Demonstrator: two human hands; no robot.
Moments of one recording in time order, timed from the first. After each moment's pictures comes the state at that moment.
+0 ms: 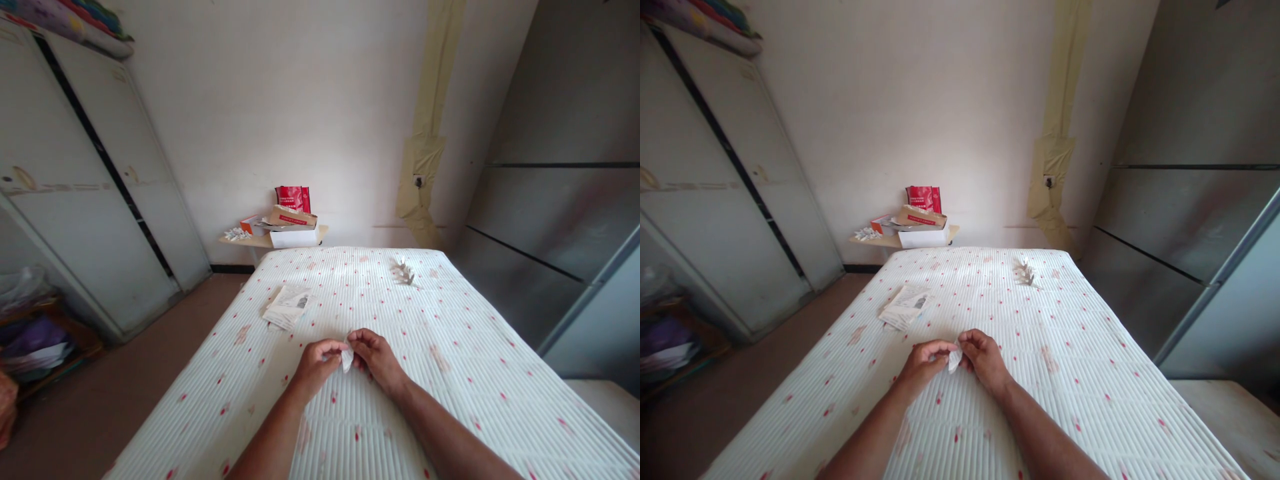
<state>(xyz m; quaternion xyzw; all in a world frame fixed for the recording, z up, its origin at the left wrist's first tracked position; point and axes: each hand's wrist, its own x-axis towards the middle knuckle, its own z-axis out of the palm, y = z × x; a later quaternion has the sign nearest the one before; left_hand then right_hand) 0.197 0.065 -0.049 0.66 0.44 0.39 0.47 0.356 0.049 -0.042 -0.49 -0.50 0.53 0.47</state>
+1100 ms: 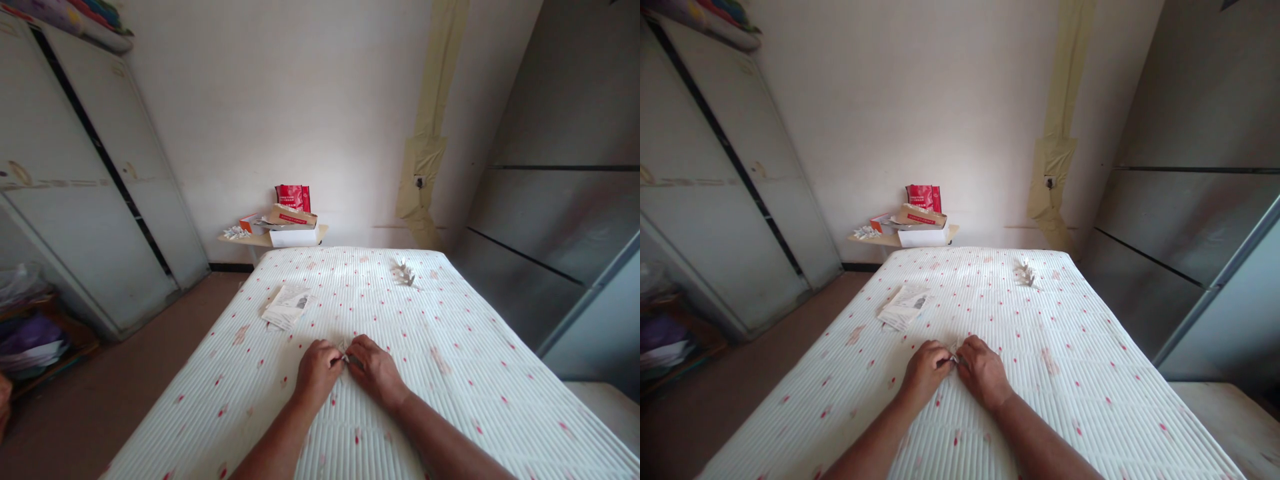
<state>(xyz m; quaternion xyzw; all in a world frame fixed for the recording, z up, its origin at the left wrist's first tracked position) 0.205 0.061 -0.058 0.79 0.51 0.30 0.16 0.360 0.038 -0.047 -0.52 -0.79 0.13 0.28</state>
